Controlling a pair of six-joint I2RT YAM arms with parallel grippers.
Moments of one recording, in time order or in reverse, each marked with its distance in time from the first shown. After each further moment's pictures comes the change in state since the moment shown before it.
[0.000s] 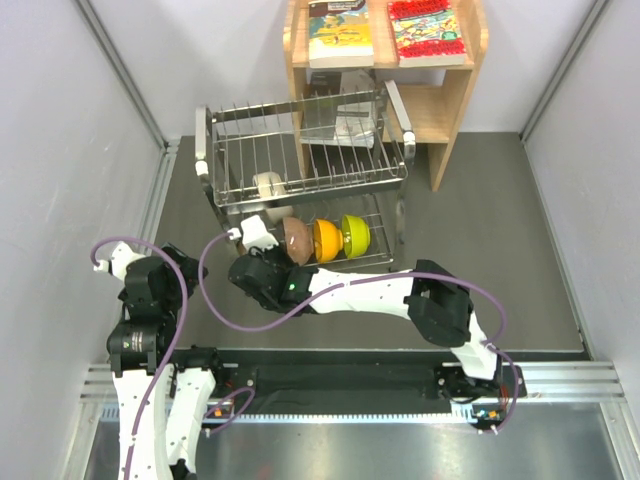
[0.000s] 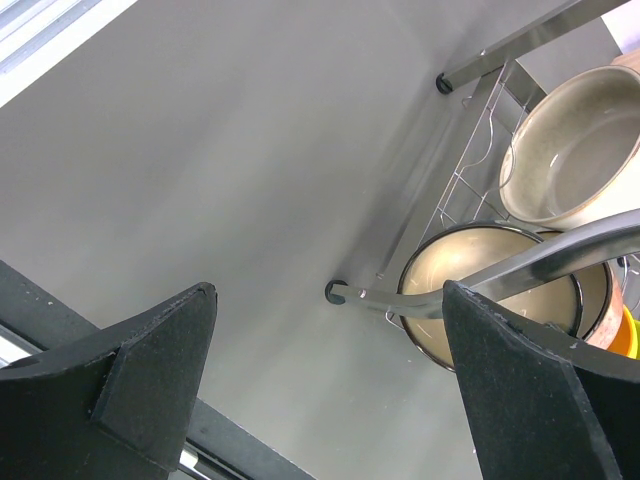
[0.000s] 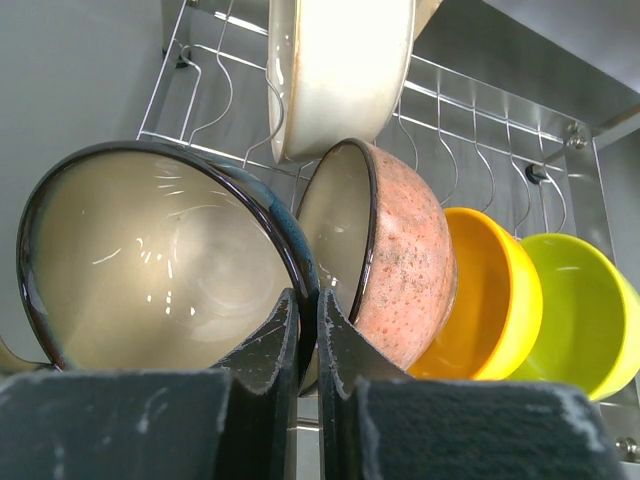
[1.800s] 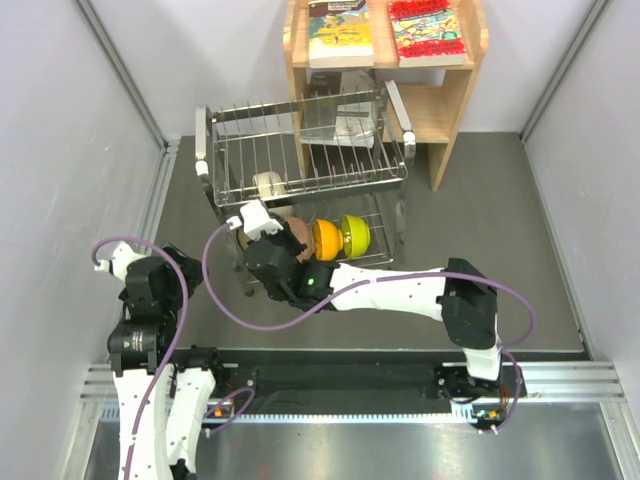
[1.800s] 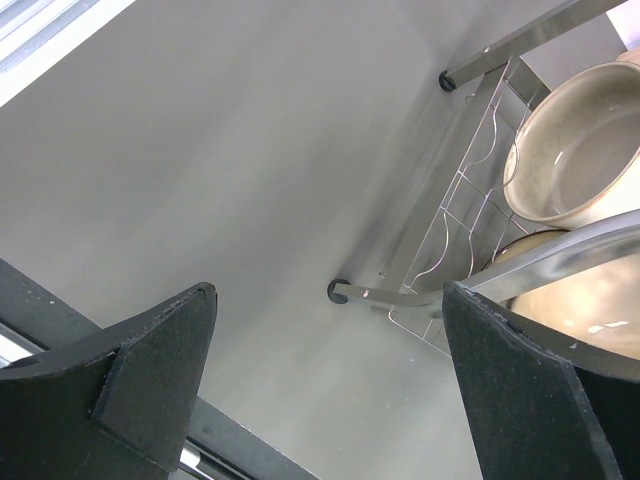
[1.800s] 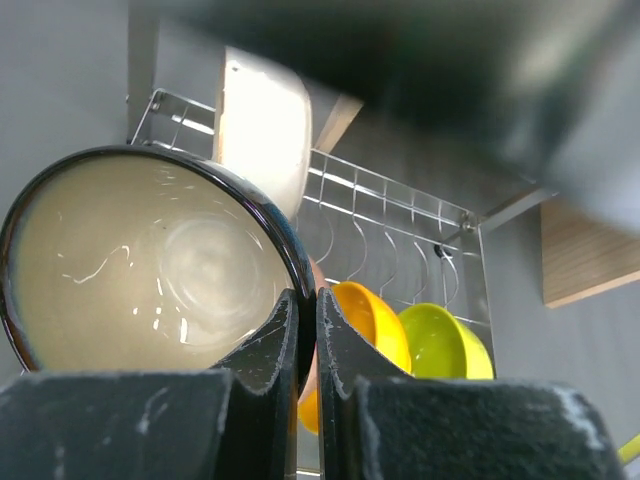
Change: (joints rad) left arm 0.000 0.000 -0.005 0.001 0.001 0.003; right arm -0.014 -0.153 -0.083 0.230 0.047 -0.359
